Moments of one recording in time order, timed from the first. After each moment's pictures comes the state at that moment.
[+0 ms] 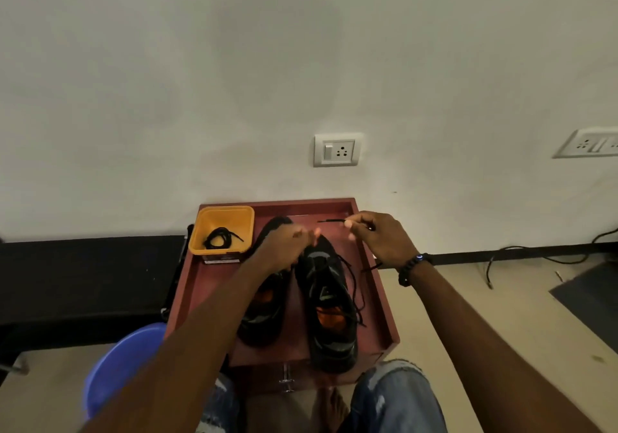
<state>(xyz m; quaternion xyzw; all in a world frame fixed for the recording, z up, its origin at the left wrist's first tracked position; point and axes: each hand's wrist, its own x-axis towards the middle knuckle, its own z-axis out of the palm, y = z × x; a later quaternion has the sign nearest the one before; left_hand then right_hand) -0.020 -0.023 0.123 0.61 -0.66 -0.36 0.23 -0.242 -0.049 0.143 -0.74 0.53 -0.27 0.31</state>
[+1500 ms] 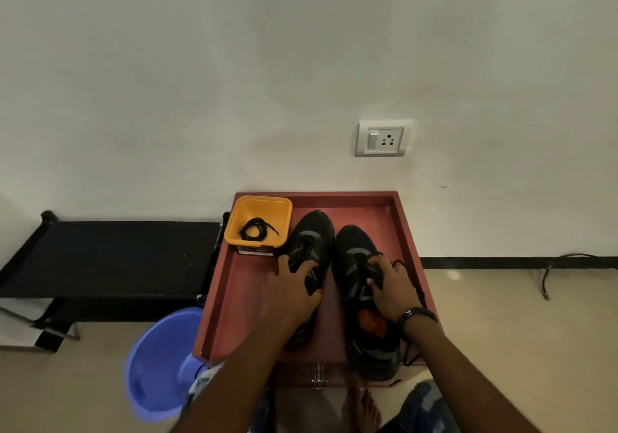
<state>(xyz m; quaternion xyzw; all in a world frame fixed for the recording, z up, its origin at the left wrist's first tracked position) 0.009 0.034 0.023 0.77 -0.61 -0.18 0.07 -0.199 -0.020 0.017 -0.68 0.65 -0.13 0.30</state>
